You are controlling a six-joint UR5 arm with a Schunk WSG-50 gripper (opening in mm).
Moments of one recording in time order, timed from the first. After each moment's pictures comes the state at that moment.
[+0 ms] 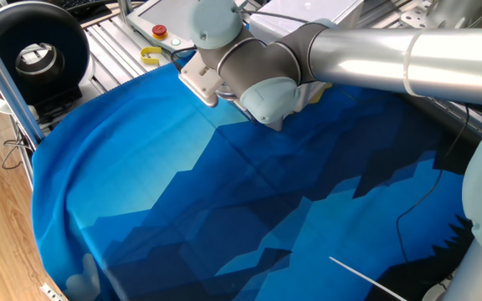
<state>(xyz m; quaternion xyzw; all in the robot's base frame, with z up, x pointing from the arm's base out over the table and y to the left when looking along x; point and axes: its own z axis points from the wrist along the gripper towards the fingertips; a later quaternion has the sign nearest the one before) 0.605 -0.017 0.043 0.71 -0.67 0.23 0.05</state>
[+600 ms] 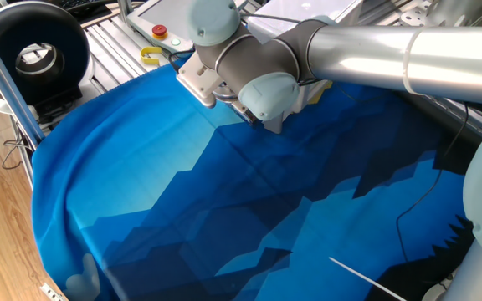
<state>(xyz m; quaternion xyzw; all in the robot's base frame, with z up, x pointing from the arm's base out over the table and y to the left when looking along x) 0.599 -0.007 0.041 0.71 -0.67 0.20 0.05</state>
